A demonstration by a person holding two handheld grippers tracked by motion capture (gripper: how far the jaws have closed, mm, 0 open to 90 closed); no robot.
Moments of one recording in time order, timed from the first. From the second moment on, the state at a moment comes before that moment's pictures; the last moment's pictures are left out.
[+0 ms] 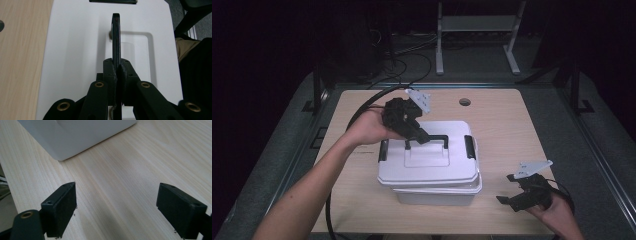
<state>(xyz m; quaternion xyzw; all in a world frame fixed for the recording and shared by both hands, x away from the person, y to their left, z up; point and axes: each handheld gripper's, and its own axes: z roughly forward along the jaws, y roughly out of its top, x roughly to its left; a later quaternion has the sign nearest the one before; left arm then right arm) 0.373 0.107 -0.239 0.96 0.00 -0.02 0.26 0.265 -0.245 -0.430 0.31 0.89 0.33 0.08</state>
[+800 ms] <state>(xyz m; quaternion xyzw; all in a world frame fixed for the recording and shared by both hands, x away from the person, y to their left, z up) 0.376 0.081 -0.273 0.97 -0.01 -0.04 0.23 0.262 -0.244 -0.428 0.31 0.89 0.33 0.09</state>
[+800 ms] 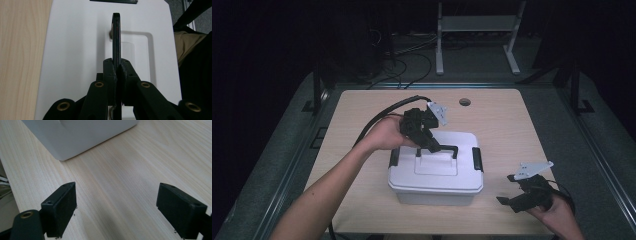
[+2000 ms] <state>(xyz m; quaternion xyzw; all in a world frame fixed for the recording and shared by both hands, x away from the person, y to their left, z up) 0.362 0.118 -0.259 0.96 -0.01 -0.03 0.27 0.262 -0.240 -0.428 0.31 0.89 0.32 0.09</state>
